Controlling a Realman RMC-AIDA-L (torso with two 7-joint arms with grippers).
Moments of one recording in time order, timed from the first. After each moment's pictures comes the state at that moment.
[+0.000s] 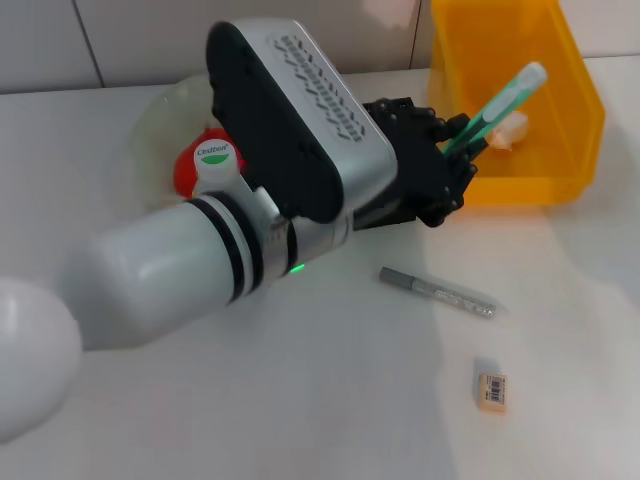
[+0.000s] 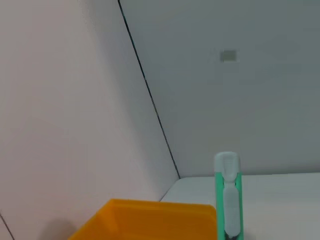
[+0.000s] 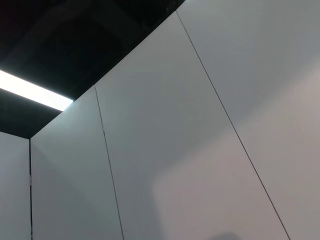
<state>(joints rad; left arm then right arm) -0.35 -2.08 2.16 1.45 1.95 0.29 -1.98 0.18 2.08 -0.01 -0.19 -1.64 -2.15 0.87</state>
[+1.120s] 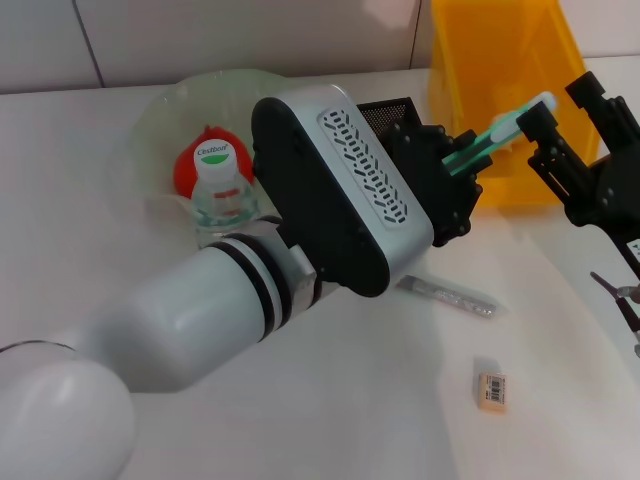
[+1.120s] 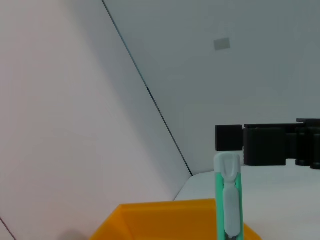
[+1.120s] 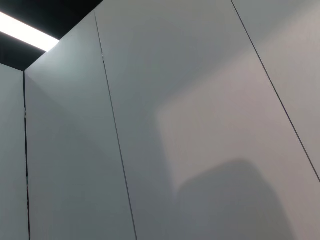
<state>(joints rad) -0.36 -2.08 2.31 1.38 2.08 0.07 -1.97 0.36 2.08 -0.11 0.07 -1.68 -1.85 0.54</state>
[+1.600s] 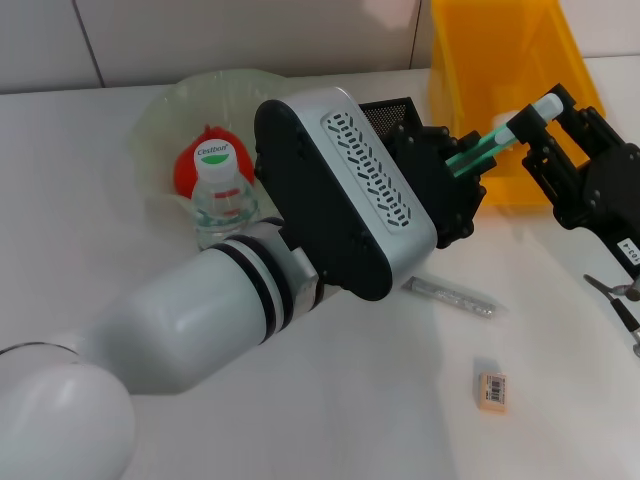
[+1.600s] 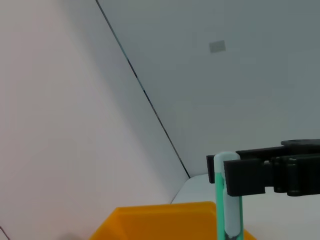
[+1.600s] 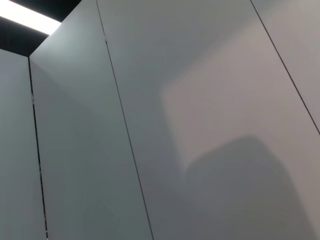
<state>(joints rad) -0.35 -2.08 2.31 1.39 2.08 0.07 -1.97 0.38 2.08 -0.12 0.02 -1.72 -1.82 0.63</state>
